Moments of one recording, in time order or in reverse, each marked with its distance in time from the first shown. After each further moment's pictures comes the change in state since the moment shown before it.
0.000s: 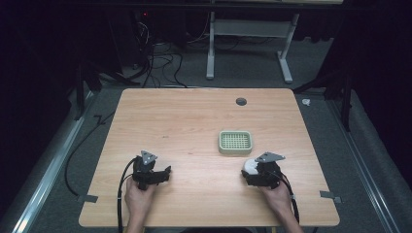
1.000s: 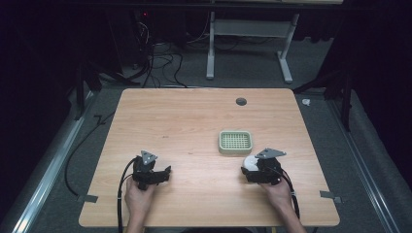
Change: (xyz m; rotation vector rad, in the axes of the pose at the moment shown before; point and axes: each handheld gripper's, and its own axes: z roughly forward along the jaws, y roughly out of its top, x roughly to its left) left arm 0.000 0.000 0.000 0.000 0.000 0.000; right arm -0.001 0.015 -0.009 -0.017 0.013 -0.013
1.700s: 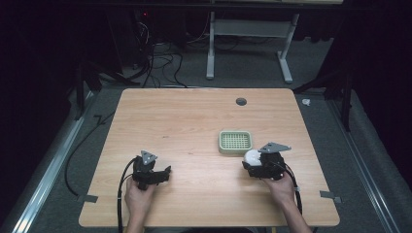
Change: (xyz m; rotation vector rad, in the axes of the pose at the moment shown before) left arm 0.000 0.000 0.000 0.000 0.000 0.000; right arm -0.006 0.018 -0.016 -0.038 0.016 0.013
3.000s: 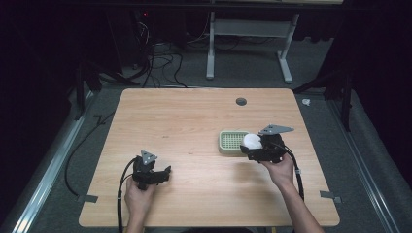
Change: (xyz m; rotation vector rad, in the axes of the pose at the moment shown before) left arm 0.000 0.000 0.000 0.000 -0.001 0.000; right arm -0.016 0.049 -0.005 -0.065 0.060 0.013
